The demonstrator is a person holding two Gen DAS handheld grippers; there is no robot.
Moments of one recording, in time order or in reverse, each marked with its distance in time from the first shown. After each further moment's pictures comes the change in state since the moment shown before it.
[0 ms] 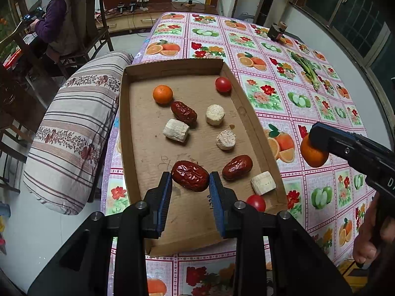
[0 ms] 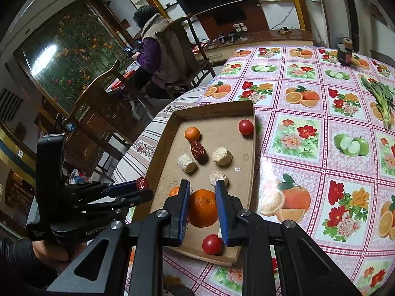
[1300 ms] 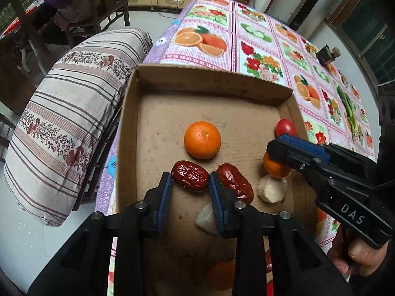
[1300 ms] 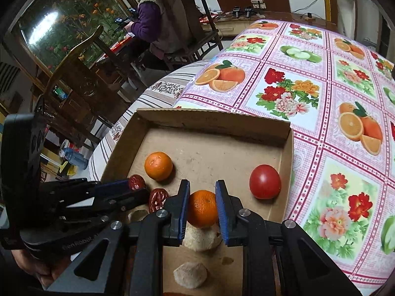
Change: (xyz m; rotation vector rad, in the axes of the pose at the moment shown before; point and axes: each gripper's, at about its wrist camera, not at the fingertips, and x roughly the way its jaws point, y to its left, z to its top) left arm 0.109 0.062 0.078 -0.200 0.085 -0.014; right arm 0.175 -0.021 0.085 -0.112 0.180 -0.011
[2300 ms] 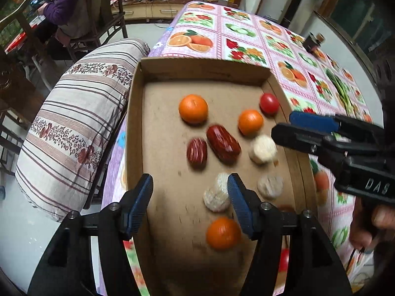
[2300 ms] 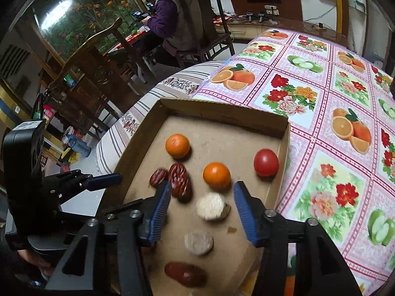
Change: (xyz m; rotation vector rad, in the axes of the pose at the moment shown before) left arm -0.037 -0.015 -0.048 0.097 -0.066 0.046; right arm -0.042 0.020 -0.025 -0.100 0.004 0.001
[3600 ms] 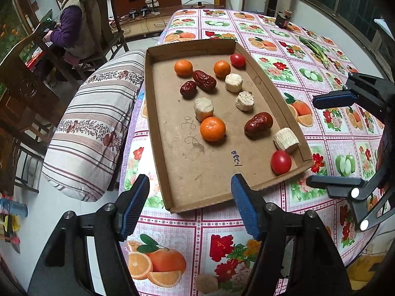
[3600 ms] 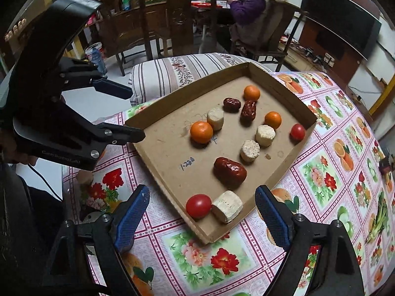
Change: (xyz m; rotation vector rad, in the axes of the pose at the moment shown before) left arm -0.075 -0.021 -0.105 0.144 -0.065 0.099; right arm -0.070 0.095 -0.127 -0.570 0.080 -0.086
